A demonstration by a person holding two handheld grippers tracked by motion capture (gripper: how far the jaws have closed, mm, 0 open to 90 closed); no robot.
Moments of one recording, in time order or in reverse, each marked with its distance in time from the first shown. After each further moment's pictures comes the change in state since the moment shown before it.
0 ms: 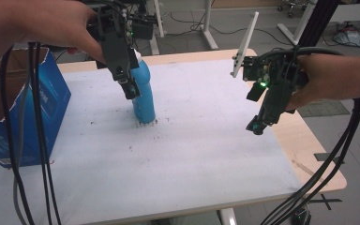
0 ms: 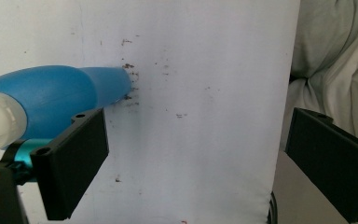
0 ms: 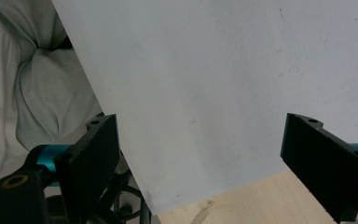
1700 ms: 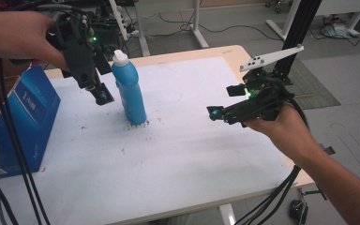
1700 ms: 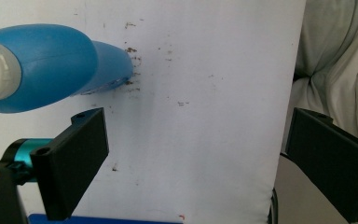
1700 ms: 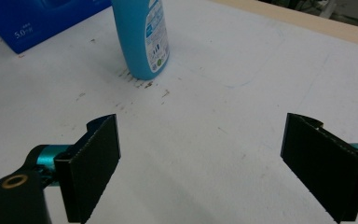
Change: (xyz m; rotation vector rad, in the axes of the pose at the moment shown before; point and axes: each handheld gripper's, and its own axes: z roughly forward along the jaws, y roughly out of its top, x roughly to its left) left arm 0.001 -0.029 0.000 -0.026 0.012 -0.030; right arm 0.011 -0.047 0.069 -0.824 -0.227 0.462
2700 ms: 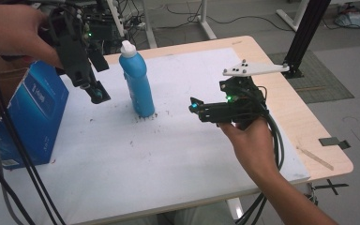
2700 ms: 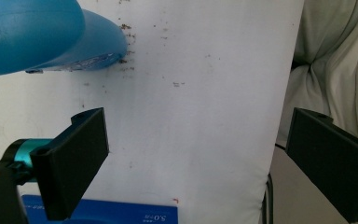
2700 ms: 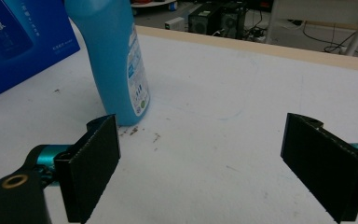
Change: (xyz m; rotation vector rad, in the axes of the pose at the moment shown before) left arm -0.007 -0.018 0.000 0.035 0.002 -0.021; right arm 0.050 -0.007 0.046 -0.179 -0.214 0.079
